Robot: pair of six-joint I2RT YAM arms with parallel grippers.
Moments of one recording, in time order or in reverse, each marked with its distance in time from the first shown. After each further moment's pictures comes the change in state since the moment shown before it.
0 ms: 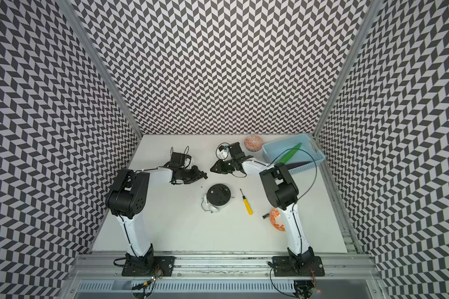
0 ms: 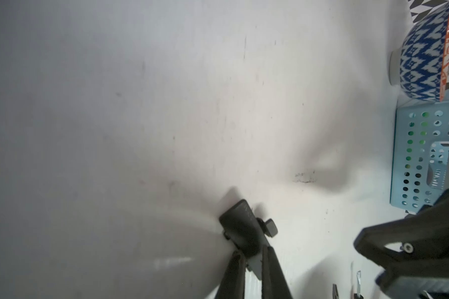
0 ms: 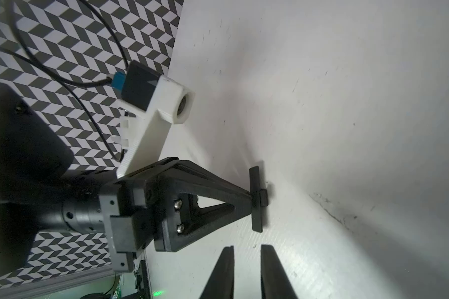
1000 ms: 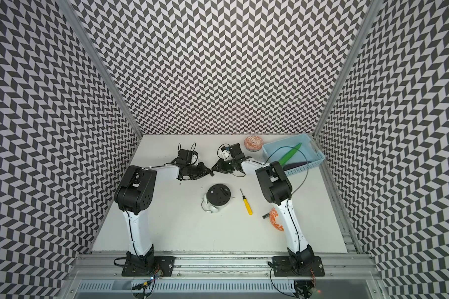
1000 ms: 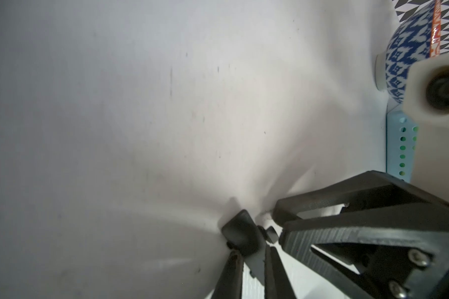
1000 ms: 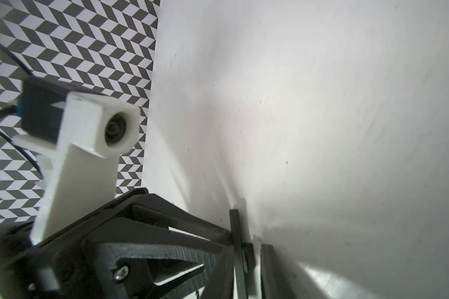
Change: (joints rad) left arm -0.060 0.094 0.116 0.024 -0.015 -0.024; right arm -0.031 0.146 0.096 0.061 -0.005 0.097
